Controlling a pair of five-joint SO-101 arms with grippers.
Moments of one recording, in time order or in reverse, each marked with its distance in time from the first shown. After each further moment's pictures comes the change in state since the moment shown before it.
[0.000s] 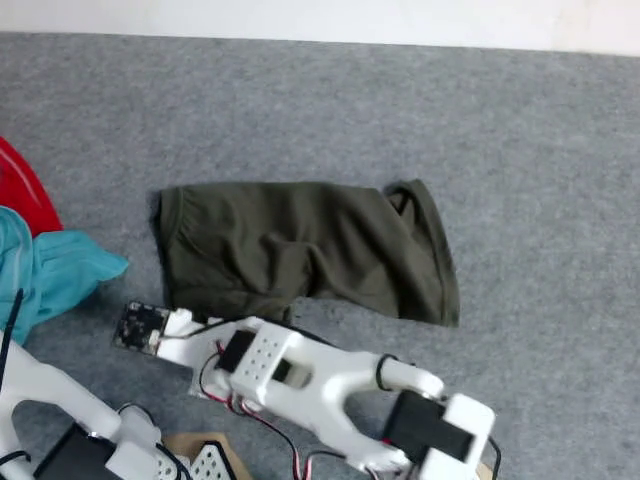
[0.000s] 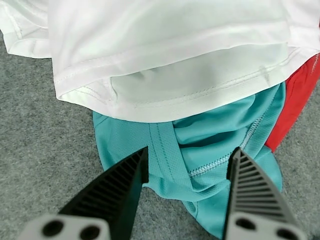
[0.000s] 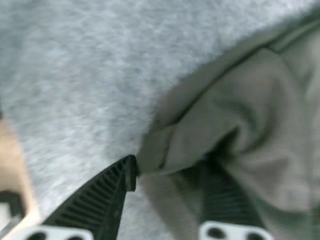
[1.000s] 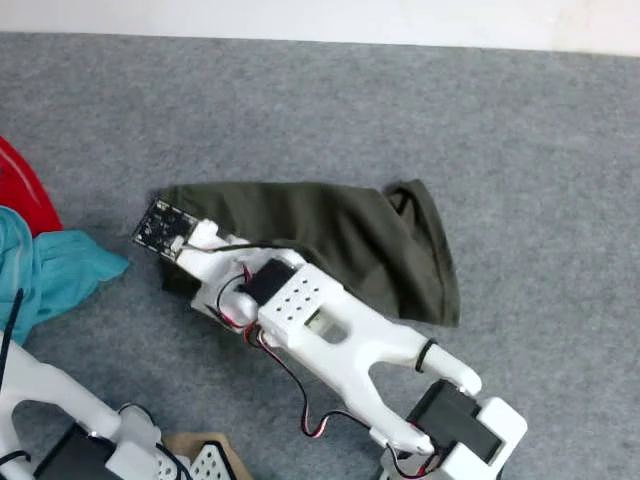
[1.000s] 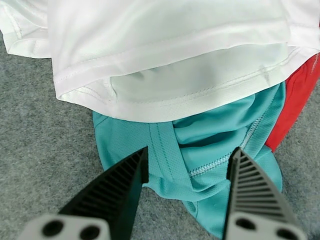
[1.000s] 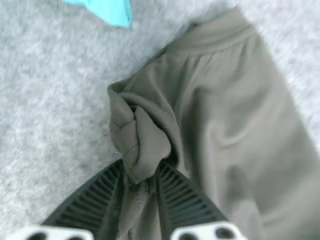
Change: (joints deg) left arm 0.0 0.0 0.0 0.0 0.0; right arm 13.3 -7.0 -11.4 4.9 3.2
